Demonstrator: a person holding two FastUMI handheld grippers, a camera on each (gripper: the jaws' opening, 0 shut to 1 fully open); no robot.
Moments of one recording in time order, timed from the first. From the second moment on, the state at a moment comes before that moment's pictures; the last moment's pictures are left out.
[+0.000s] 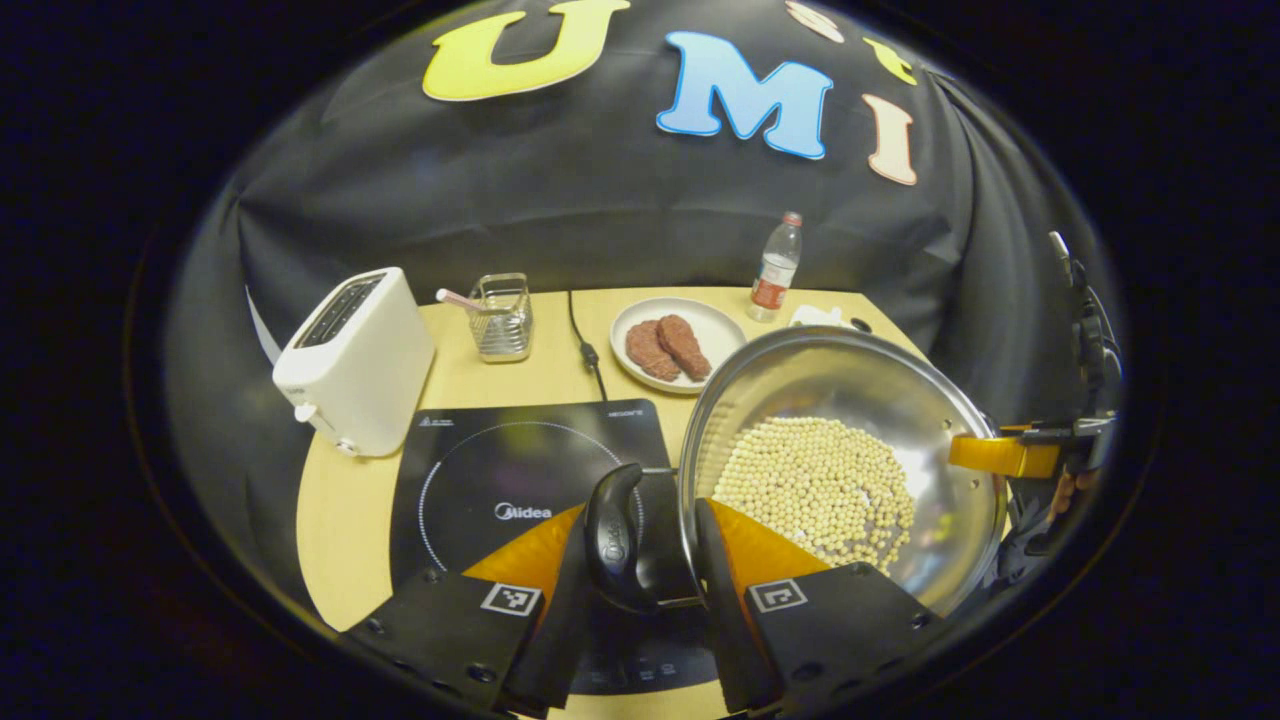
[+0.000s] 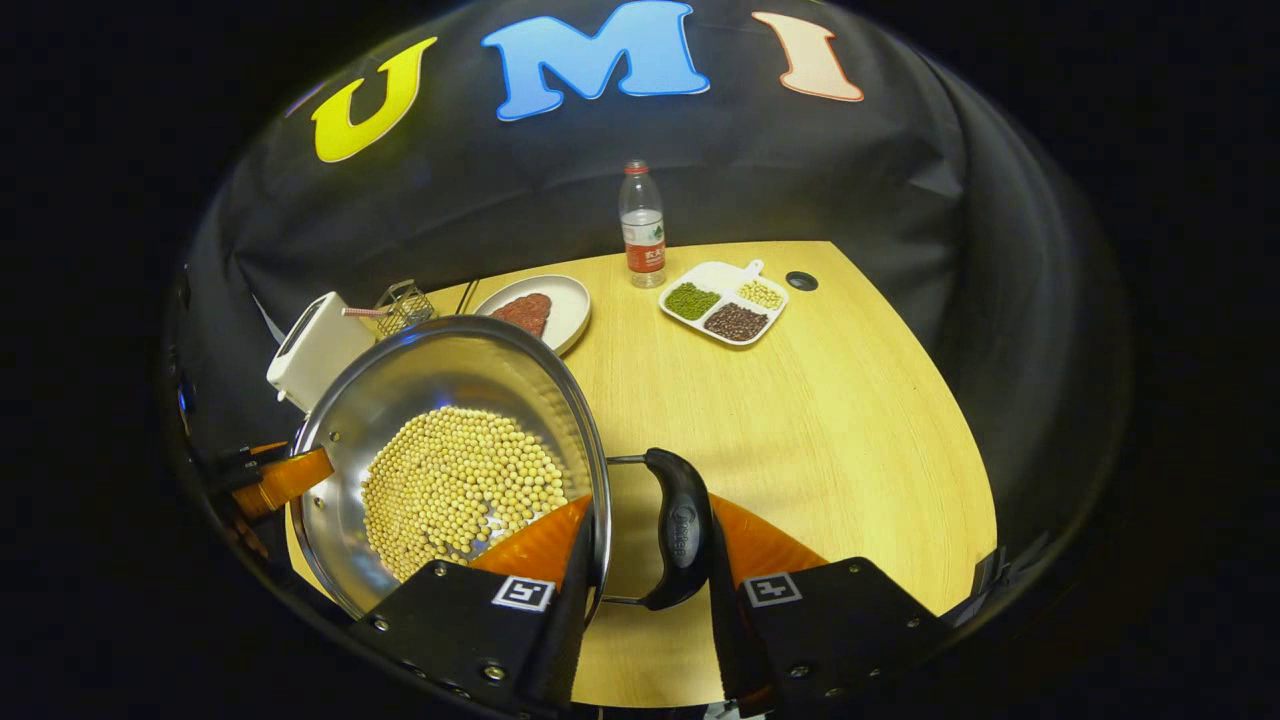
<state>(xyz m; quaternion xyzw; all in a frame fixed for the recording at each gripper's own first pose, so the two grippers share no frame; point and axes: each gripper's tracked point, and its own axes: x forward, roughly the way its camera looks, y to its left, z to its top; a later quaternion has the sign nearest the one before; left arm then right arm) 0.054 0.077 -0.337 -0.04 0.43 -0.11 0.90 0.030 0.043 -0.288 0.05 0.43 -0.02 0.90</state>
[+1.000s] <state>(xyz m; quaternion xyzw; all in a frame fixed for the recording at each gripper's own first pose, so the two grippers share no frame) 0.070 0.230 -0.373 -0.04 0.45 -0.07 0.89 0.068 0.177 -0.314 0.05 0.45 0.01 0.89</state>
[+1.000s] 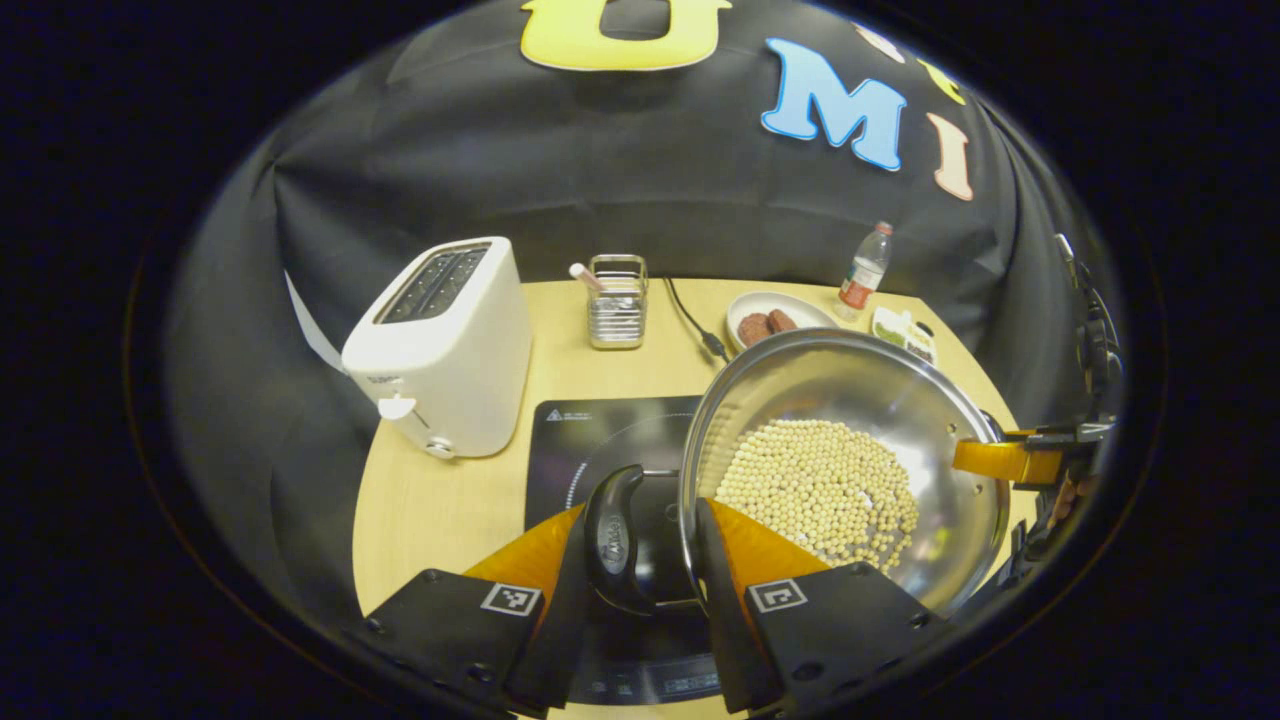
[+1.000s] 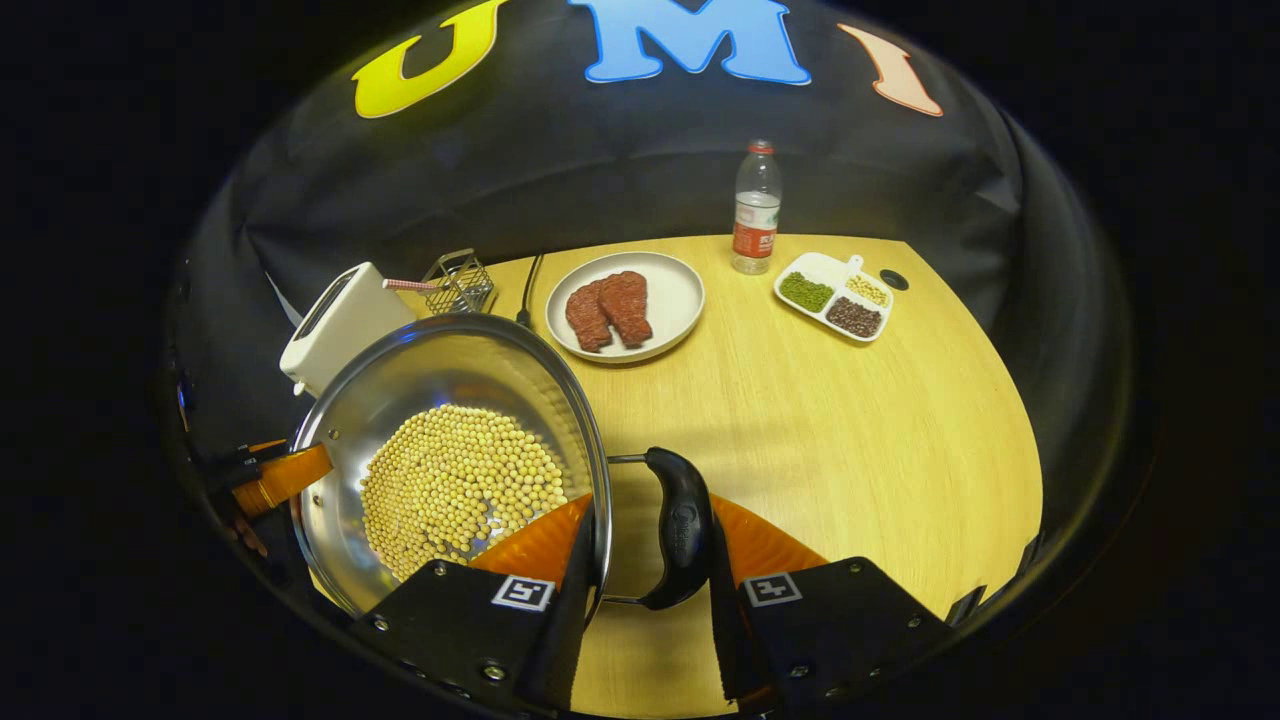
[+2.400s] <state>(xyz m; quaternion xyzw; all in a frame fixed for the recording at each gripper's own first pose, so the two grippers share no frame) 0.102 0.322 -0.422 -0.02 0.46 -0.06 0.88 0.086 0.262 -0.349 0.04 0.46 0.00 0.89</state>
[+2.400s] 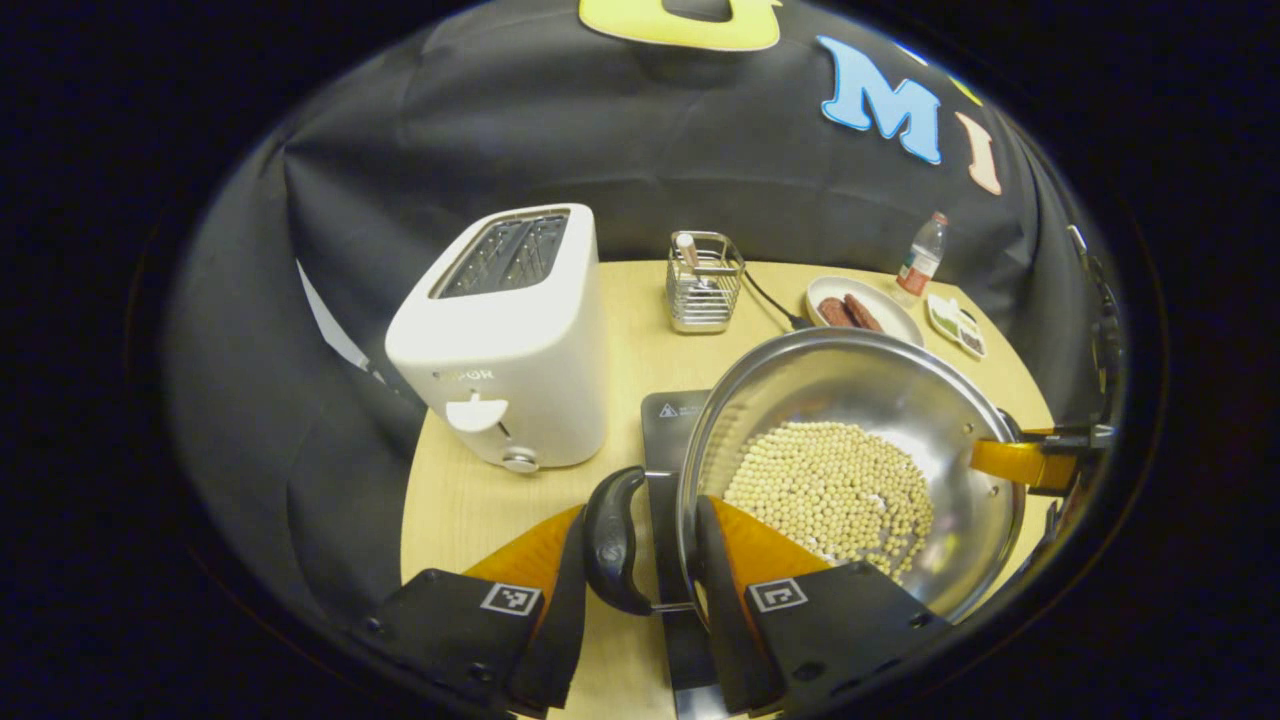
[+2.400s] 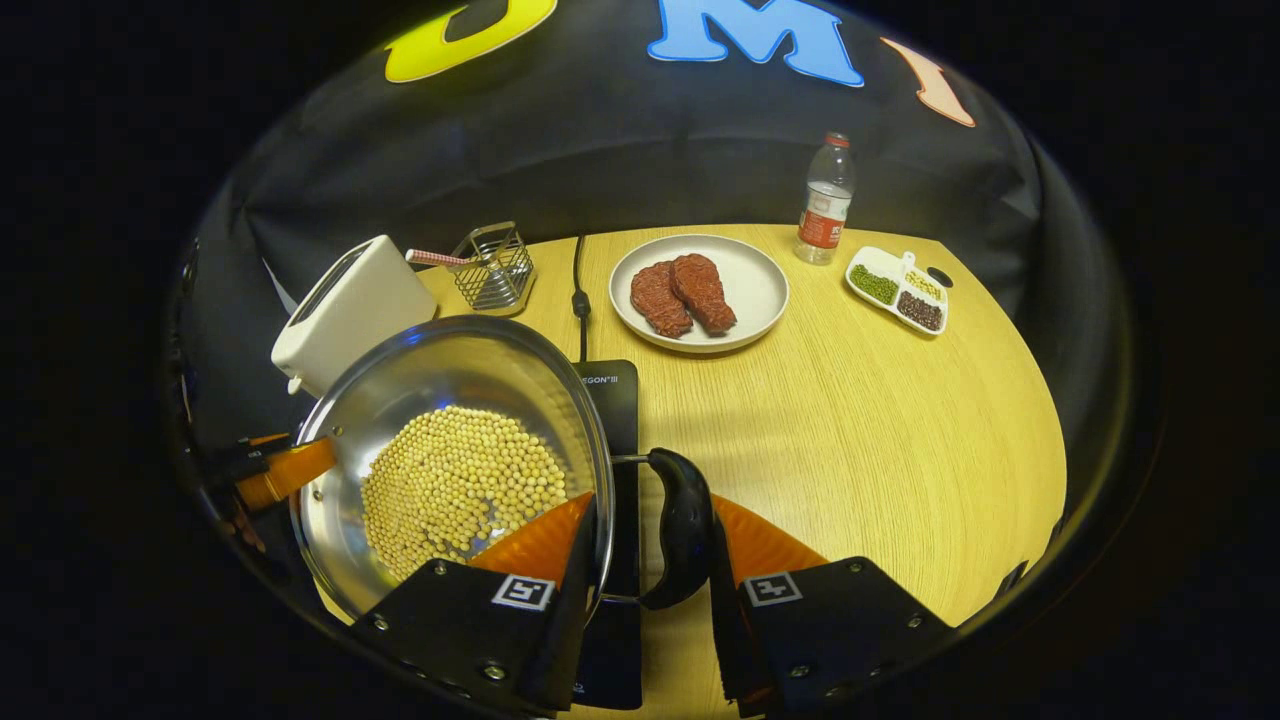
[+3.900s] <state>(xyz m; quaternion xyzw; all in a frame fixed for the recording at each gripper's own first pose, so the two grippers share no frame) 0.076 0.085 -0.046 -0.05 0.08 -0.03 1.00 0.058 0.085 -0.040 0.02 0.09 0.03 1.00</state>
